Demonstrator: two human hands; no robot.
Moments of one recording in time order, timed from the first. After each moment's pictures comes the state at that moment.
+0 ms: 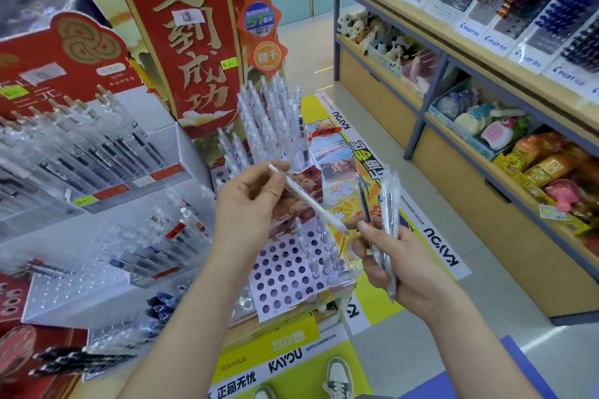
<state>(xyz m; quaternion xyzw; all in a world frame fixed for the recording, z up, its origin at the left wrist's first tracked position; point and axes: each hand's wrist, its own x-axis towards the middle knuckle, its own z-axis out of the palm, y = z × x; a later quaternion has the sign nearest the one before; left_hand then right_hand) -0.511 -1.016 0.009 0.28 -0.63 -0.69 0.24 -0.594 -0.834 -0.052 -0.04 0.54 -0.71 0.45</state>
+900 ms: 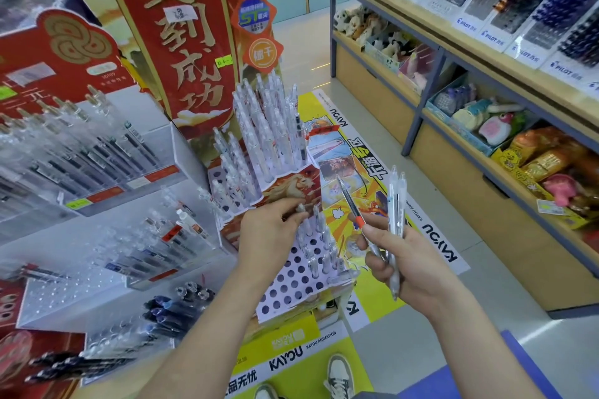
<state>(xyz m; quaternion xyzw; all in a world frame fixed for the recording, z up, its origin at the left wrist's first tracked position) -0.522 -1.021 -0.067 0.26 -0.88 -0.34 0.20 -0.599 -0.833 -0.056 0.03 0.54 -0.72 0.44</state>
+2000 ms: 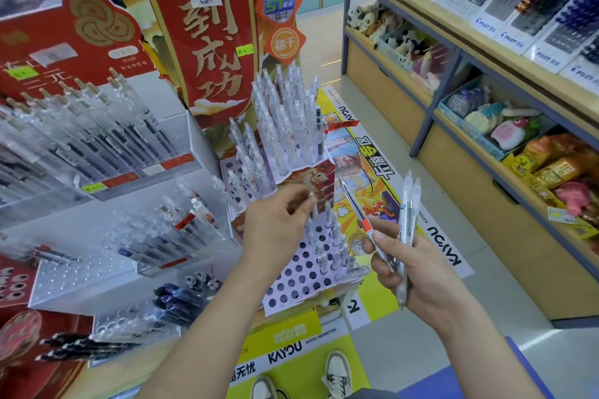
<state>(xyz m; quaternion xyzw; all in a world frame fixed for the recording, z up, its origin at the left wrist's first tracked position) -0.516 -1.025 -0.064 0.28 -0.83 -0.42 0.24 -0.587 -0.835 -0.060 0.01 0.52 -0.73 0.43</state>
